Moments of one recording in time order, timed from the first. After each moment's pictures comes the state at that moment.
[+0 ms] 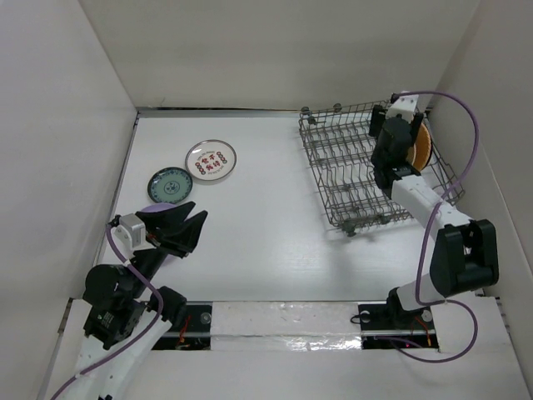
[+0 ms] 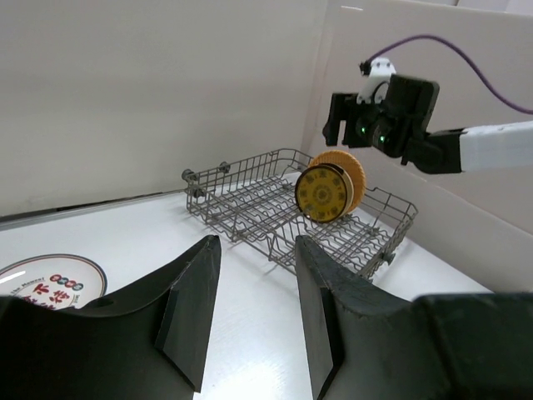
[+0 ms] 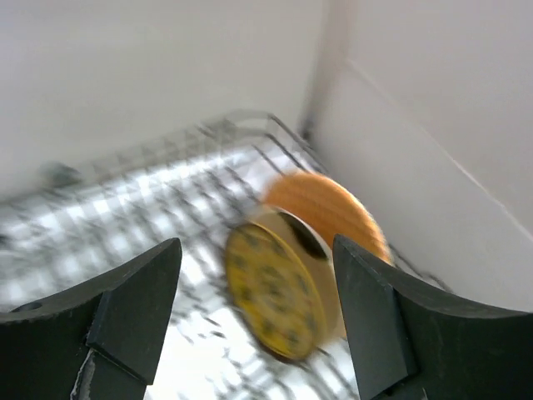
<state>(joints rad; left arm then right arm) -0.51 0.11 0.62 -0.14 0.13 -0.26 0.19 1.50 1.04 0.44 0.64 -0.13</state>
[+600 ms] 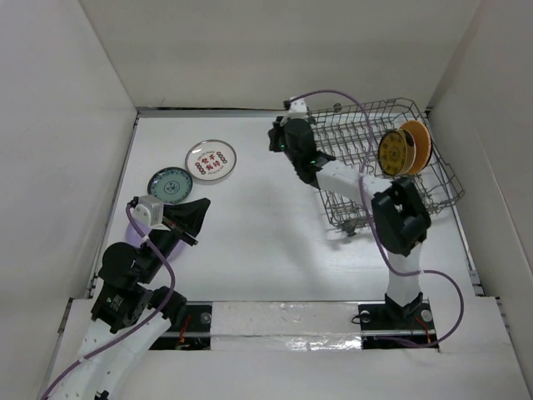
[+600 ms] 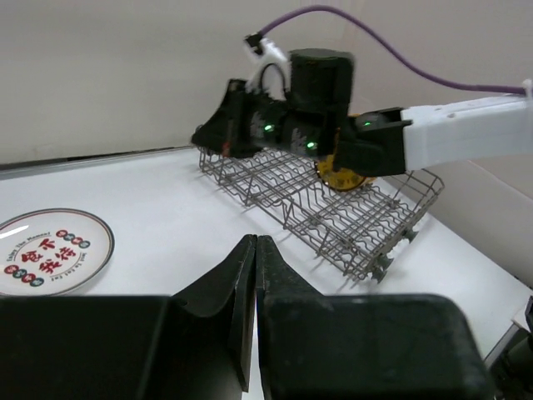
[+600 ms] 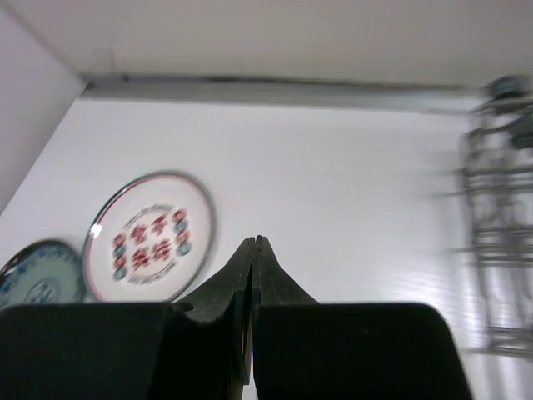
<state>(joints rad) -0.51 0.25 0.62 -0.15 0.09 -0.26 0.62 1.92 1.45 0.33 0.26 0.33</state>
